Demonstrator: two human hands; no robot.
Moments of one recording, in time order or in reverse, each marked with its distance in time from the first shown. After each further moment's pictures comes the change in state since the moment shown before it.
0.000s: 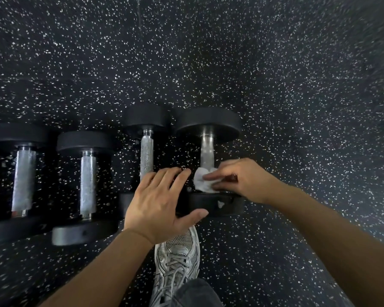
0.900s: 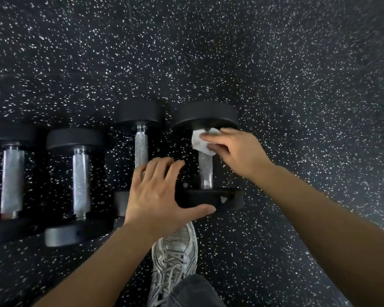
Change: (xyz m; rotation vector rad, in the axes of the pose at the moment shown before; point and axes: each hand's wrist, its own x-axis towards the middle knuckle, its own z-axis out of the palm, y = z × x) left_hand 0.010 0.013 -0.009 -0.079 -0.014 -0.171; right_hand 0.032 0.009 -0.009 -0.235 0.333 0.098
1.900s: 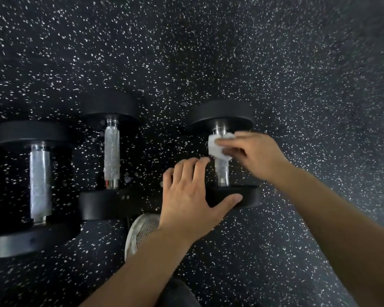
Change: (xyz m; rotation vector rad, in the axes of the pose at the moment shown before) left_hand 0.018 0.095 0.042 -0.302 0.079 0.020; right_hand -0.042 0.051 -0.044 -0.116 -0.145 0.045
